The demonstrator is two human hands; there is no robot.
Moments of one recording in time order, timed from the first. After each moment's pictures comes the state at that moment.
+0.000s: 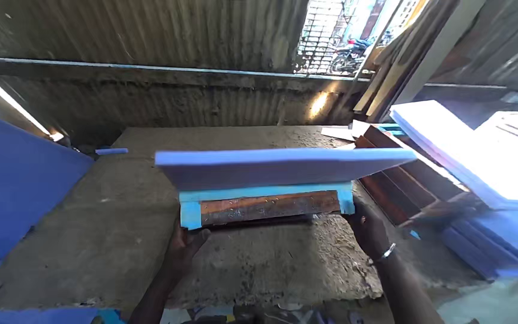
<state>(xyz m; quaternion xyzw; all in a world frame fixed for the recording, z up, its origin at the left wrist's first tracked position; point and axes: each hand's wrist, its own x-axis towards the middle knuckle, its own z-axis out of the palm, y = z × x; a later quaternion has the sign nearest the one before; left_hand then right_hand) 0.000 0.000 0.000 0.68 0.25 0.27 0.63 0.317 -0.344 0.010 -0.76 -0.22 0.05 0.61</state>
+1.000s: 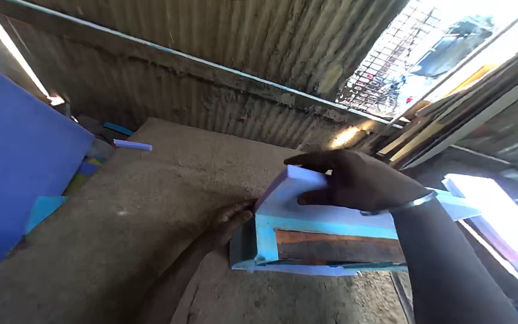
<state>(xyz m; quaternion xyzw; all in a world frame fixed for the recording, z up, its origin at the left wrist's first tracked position) 0.098 0.186 -0.012 0.63 -0.05 0.22 0.75 0.261 0.027 0.249 -0.81 -0.57 0.11 0.06</state>
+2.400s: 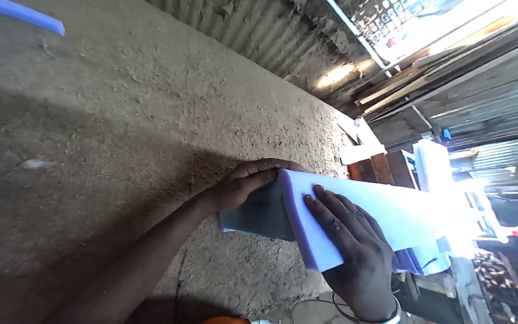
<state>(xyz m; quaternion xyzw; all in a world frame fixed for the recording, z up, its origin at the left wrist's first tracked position) 0.142 0.206 -0.027 0.48 -0.23 0.16 0.83 0.163 -0.021 0.114 -0.84 -0.53 -0.13 0.02</state>
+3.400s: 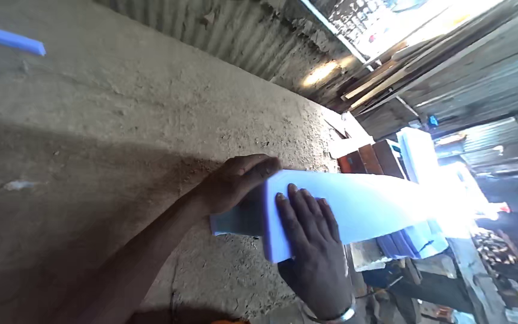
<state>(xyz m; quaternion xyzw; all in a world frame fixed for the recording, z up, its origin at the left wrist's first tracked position) 0.130 0.213 0.018 0.64 -0.12 0.09 0.76 0.133 -0.020 0.080 -0.87 -0.47 -0.14 -0.02</state>
